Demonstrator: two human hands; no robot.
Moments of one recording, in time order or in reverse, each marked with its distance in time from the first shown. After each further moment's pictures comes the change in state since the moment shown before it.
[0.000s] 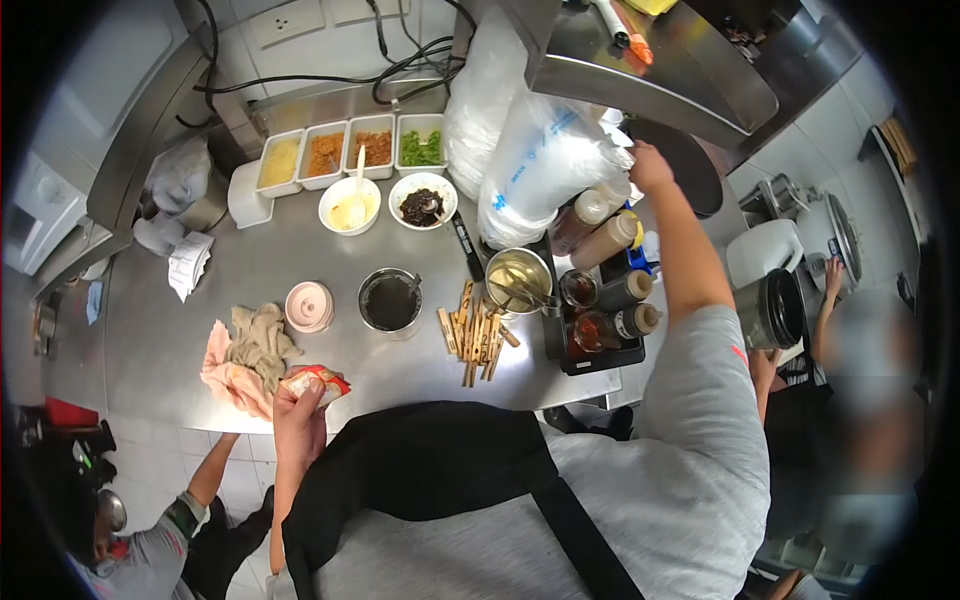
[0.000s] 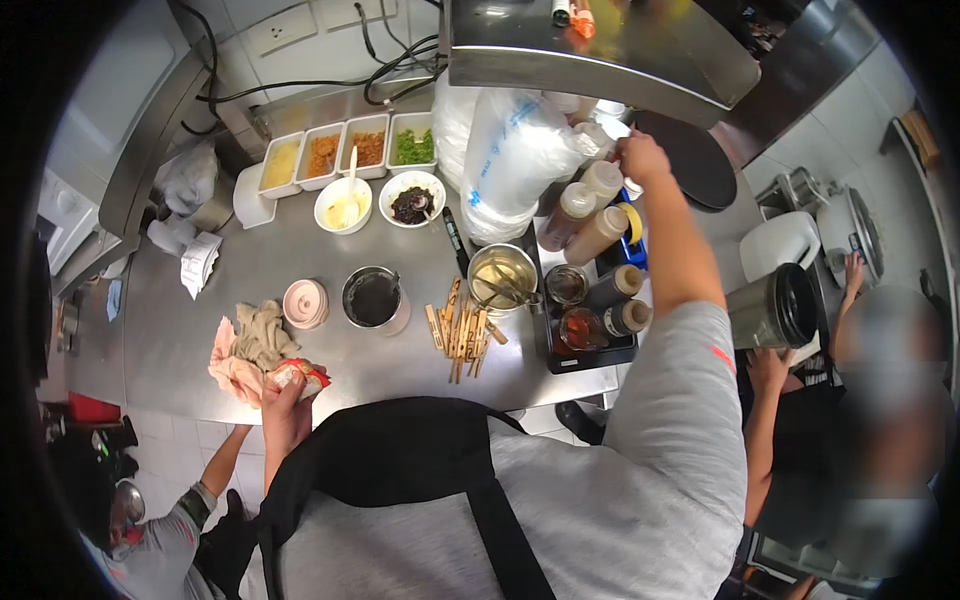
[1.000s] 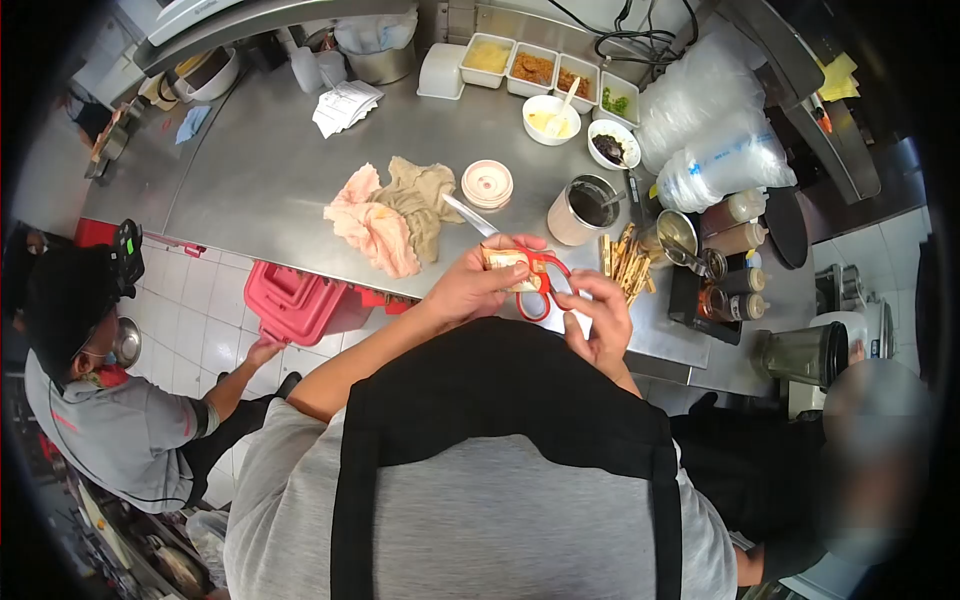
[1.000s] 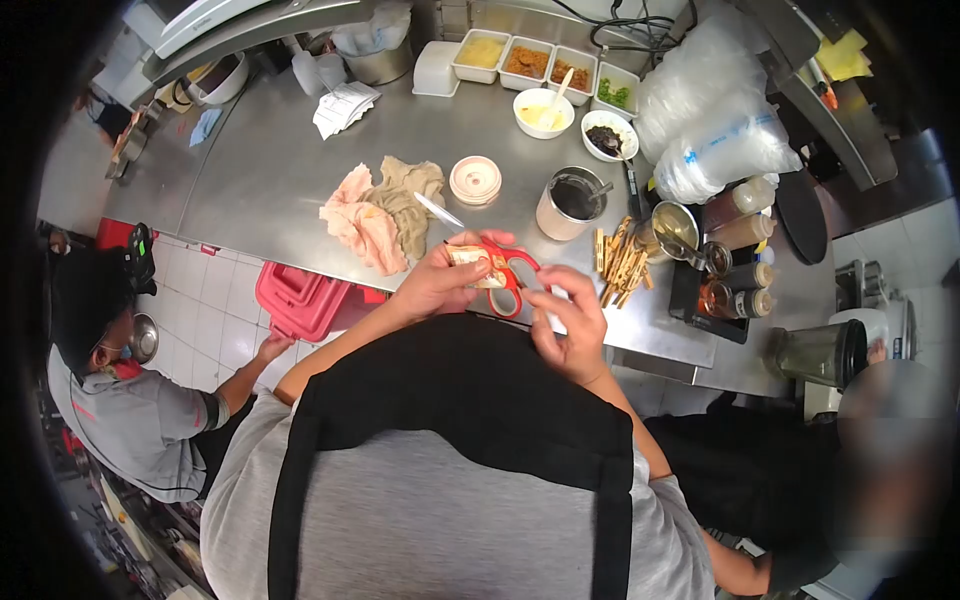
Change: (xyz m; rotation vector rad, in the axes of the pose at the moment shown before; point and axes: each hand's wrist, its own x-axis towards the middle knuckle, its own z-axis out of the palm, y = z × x) left_hand -0.021 0.012 -0.026 -0.400 -0.499 -0.130; right_hand -0.330 -0.405 -0.021 1.208 0.519 -0.646
